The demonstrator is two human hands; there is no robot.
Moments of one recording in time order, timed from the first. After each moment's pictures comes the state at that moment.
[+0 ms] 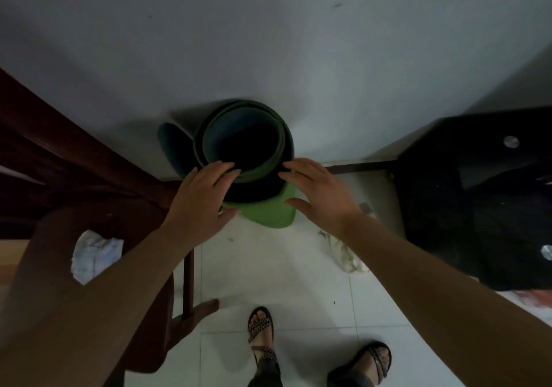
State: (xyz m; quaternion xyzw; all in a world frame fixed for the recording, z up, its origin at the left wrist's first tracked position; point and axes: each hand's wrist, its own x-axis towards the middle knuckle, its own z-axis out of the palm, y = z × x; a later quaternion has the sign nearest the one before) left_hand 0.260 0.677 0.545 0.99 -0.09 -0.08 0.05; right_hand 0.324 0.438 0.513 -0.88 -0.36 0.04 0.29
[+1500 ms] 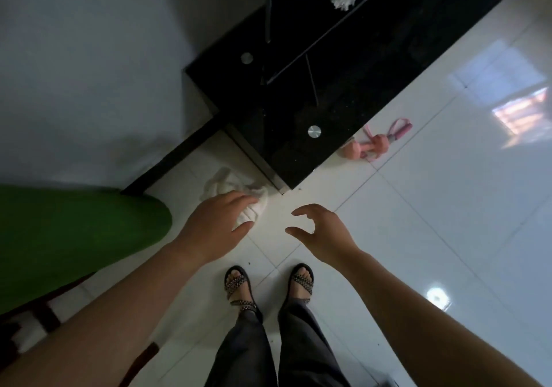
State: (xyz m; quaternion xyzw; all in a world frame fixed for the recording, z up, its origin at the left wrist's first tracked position) left_hand 0.243 0.281 0.519 0.87 -0.35 -0.31 0.17; right_hand 0.127 0.094 0.496 -0.86 0.24 0.25 0.38
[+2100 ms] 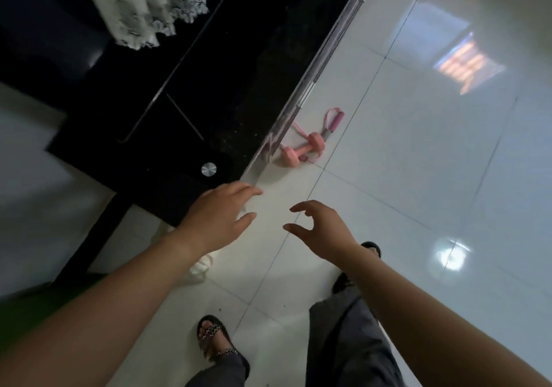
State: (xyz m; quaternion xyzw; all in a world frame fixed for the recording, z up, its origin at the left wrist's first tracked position) left_hand 0.239 0.040 0.489 0.80 -0.49 -0.32 0.10; right_hand 0.070 -0.091 0.452 -0.82 0.35 0.16 0.42
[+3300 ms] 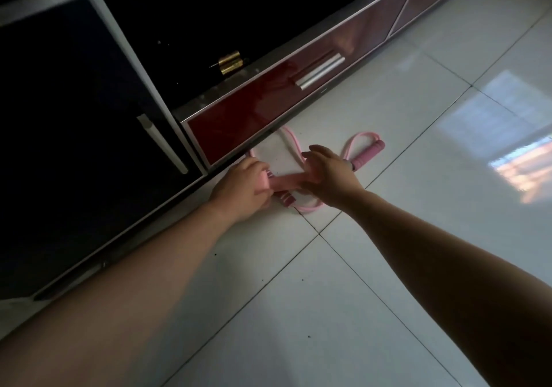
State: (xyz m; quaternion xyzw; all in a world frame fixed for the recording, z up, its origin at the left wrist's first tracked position) left_hand 0.252 -0.195 0.007 0.90 -0.31 -0.20 0.22; right_hand 0.179 -0.380 0.010 -0.96 0.12 0.09 0.22
